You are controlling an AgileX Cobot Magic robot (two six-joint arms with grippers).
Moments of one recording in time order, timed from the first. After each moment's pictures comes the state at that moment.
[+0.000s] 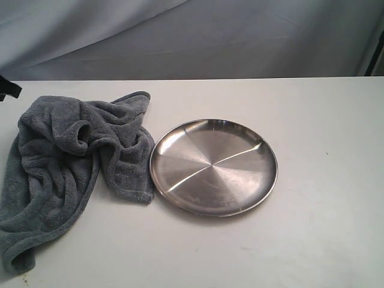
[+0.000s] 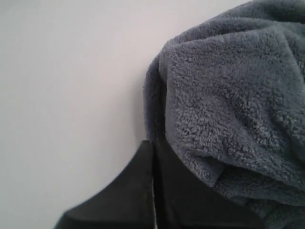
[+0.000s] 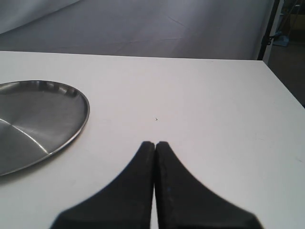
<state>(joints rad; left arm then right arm) 0.16 1.88 -1.39 -0.16 0.64 0.54 -0.07 0.00 0.00 0.21 0.36 -0.25</state>
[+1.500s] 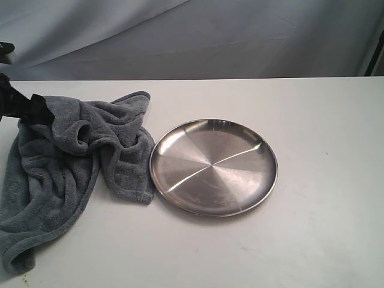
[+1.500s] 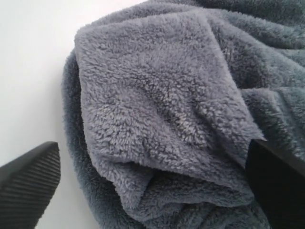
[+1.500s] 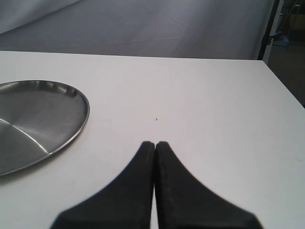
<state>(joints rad) 0.15 1.92 -1.31 -0.45 0.63 0.78 -0.07 0.00 0.00 0.21 0.36 -0.25</state>
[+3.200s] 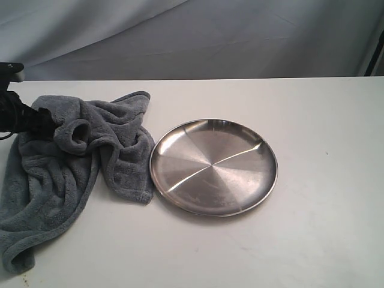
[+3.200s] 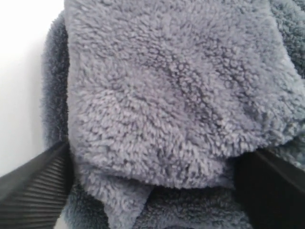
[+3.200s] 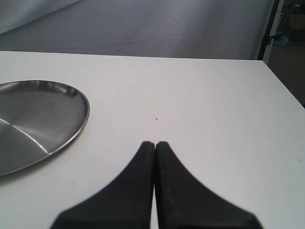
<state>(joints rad) 0.15 2.03 -1.31 -0.49 0.57 0.74 -0.07 0.00 0.00 0.21 0.36 -0.25</state>
